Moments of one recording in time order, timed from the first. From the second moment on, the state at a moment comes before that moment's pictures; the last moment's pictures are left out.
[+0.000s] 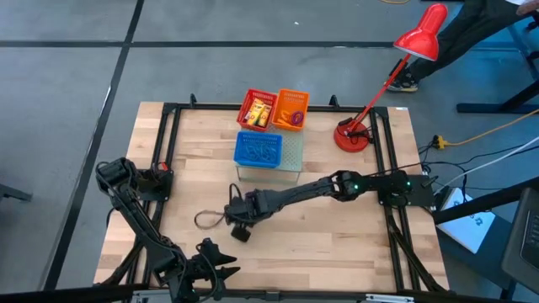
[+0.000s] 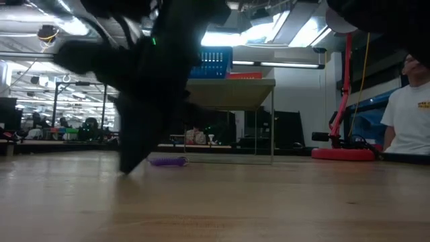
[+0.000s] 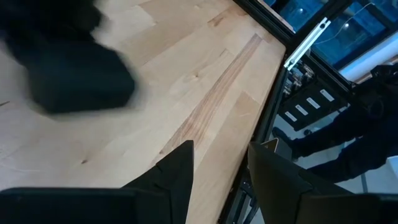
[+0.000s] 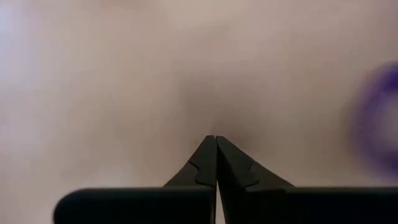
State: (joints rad) left arm -1.01 1.79 1.20 -0.29 -0.92 -1.45; right arm 0.27 2.62 2.35 -0.97 0.03 0.68
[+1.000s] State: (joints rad) left arm -1.01 1.79 1.20 -0.24 -0.94 -1.39; right arm 0.32 2.51 2.35 -1.02 0.46 0.80
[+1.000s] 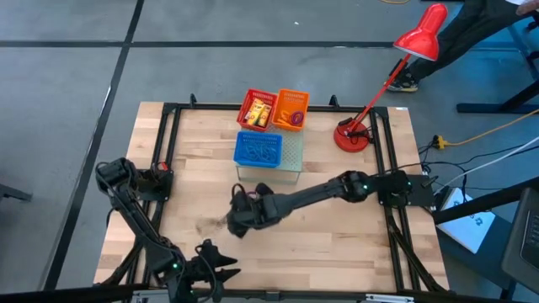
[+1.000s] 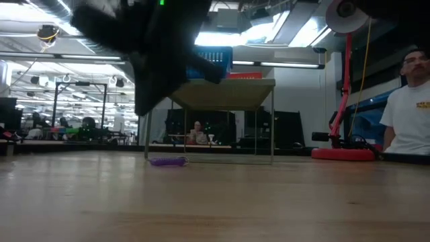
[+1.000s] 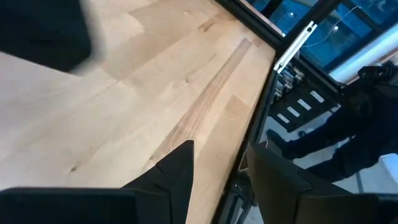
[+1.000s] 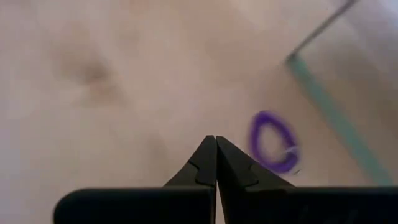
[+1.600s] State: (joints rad) left arm -1.18 1.70 1.22 -0.71 -1.00 -1.92; right arm 0.27 2.52 2.32 -0.99 0.49 0.83
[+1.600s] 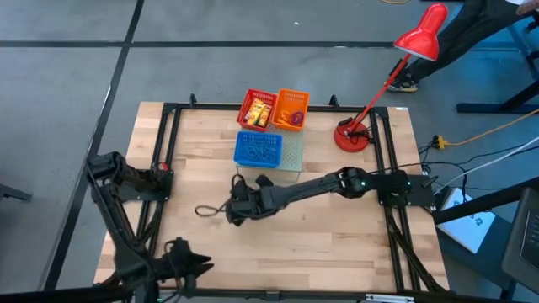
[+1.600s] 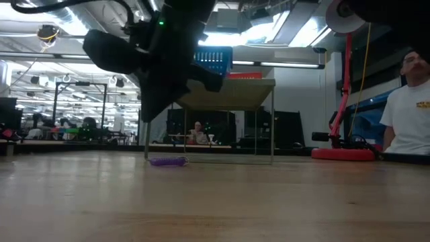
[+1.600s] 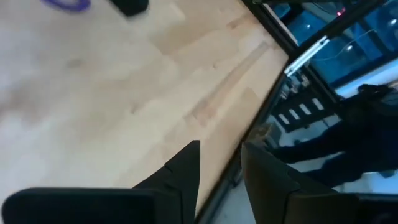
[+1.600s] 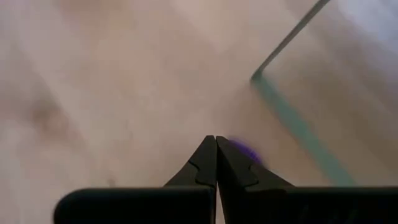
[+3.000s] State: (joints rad) left arm -1.16 1.69 1.22 -0.65 -0.89 -1.98; right arm 0.23 2.51 2.08 -0.65 0.46 0.90
